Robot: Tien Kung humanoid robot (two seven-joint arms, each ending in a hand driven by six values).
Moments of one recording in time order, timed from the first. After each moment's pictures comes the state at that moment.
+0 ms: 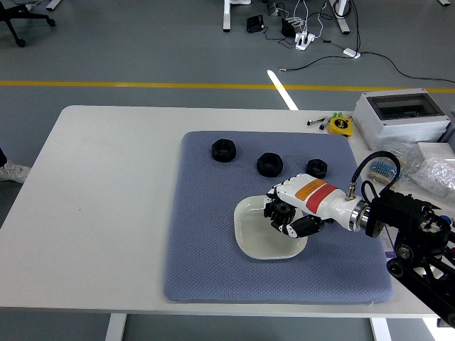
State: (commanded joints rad) left arm -0.14 0.16 -0.34 -0.22 0.57 0.24 0.09; right arm 0.54 -0.37 0.75 1.40 -2.08 0.13 0.17
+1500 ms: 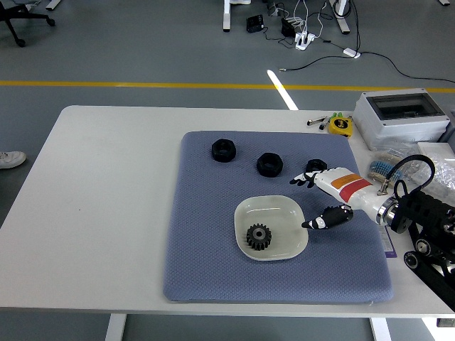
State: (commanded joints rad) left arm -0.13 0.16 -0.35 -0.22 0.59 0.23 0.10; right arm 0.51 -0.39 0.84 1.15 -2.04 -0.02 0.21
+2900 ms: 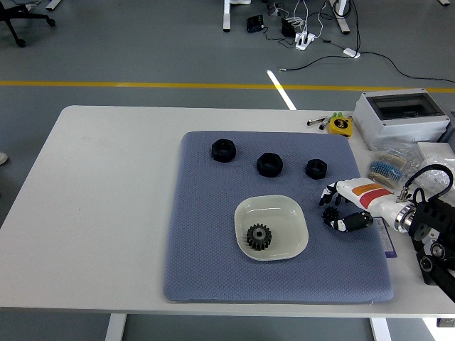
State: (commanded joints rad) left arm -0.14 0.16 -0.34 -0.22 0.57 0.23 0.09; right arm 0.48 -0.42 0.87 1.08 -2.03 0.01 0.22
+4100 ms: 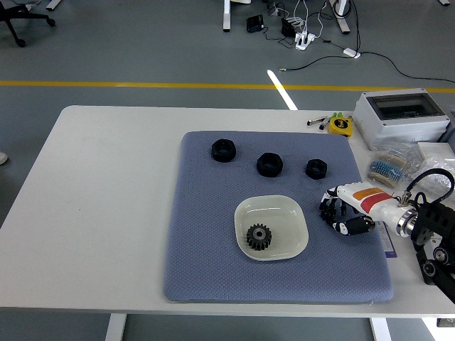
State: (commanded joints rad) left arm -0.13 0.16 -0.35 -0.22 0.58 0.23 0.10; right arm 0.46 -0.43 0.88 1.11 -2.03 -0.01 0.24
